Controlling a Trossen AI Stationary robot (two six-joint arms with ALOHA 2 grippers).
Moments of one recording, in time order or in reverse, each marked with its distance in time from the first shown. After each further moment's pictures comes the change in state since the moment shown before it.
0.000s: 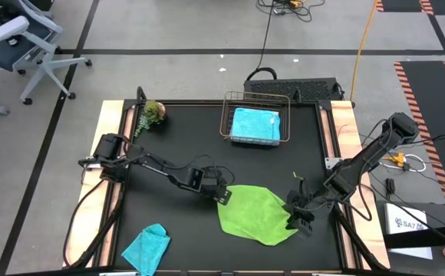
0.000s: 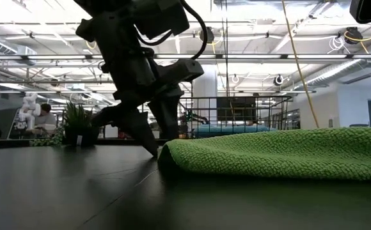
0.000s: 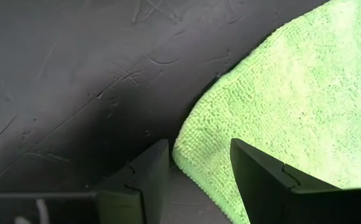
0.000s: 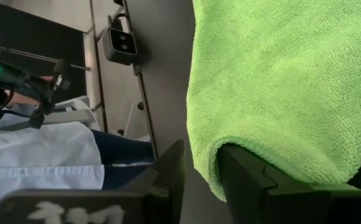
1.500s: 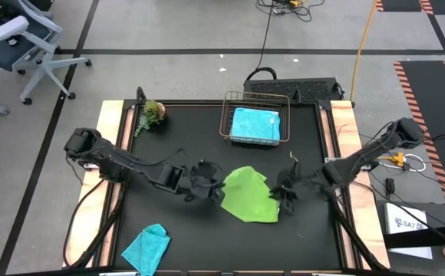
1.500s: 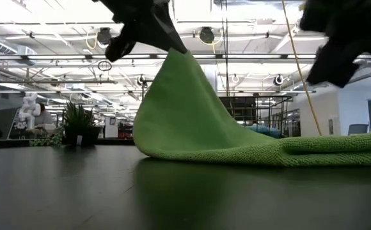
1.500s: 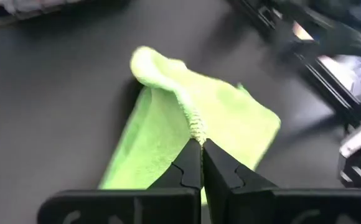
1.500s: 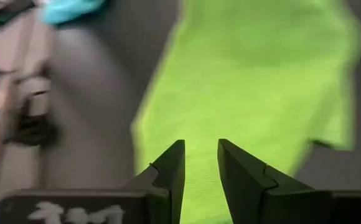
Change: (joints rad) left arm -0.107 -0.325 -0.003 0.062 -0.269 0.233; right arm -0.256 0.000 0.002 -0.046 0.233 -0.423
